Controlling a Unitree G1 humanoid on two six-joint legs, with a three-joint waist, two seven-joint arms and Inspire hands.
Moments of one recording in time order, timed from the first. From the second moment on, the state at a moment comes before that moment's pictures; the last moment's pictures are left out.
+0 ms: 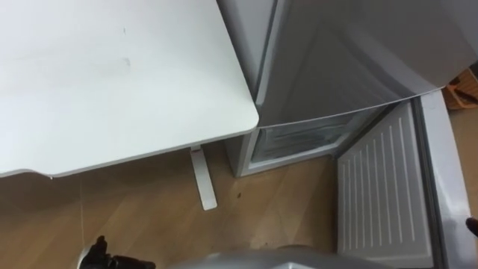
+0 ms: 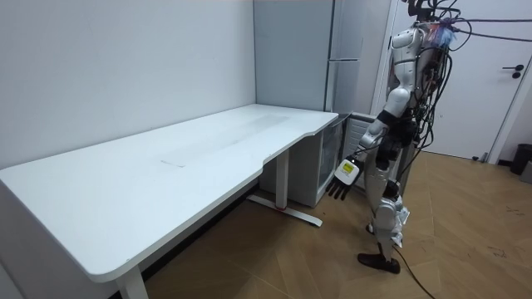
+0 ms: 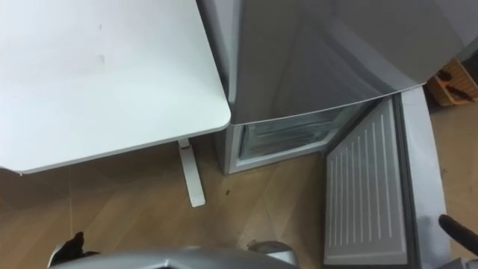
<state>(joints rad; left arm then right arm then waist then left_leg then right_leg) 0.26 0.23 0.22 0.91 0.20 0.10 0.05 0.20 -0.36 -0.56 0.83 0.58 0.04 -0.37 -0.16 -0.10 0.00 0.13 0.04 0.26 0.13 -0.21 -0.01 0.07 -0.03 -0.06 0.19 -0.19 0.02</state>
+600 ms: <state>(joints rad) 0.23 0.23 0.18 0.96 0.19 0.10 0.01 0.21 -0.35 -0.31 0.51 0.63 0.08 -0.10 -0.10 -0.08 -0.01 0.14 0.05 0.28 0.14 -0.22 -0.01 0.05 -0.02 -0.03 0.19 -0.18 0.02</state>
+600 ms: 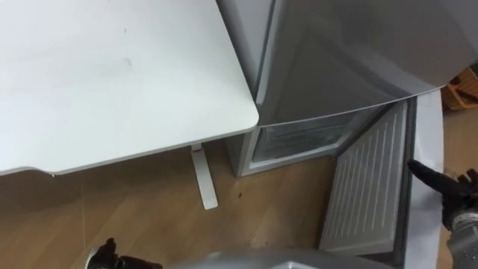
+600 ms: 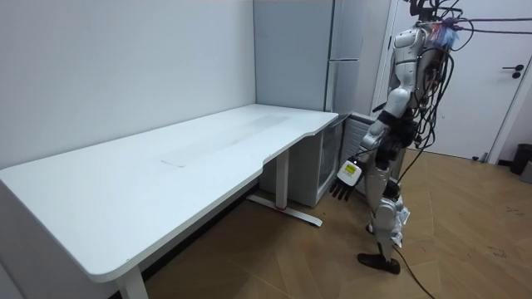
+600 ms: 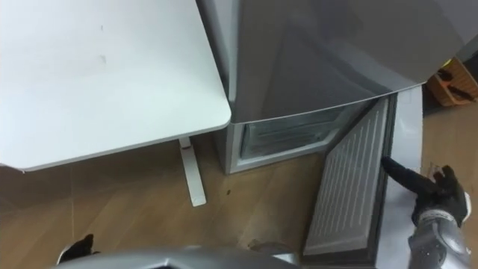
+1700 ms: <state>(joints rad) 0.18 0.23 -0.01 0.99 0.07 0.06 0.04 0.26 -0.34 0.03 0.16 0.94 0.05 0.16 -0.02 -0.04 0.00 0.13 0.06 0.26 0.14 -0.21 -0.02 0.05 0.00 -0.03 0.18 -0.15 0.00</state>
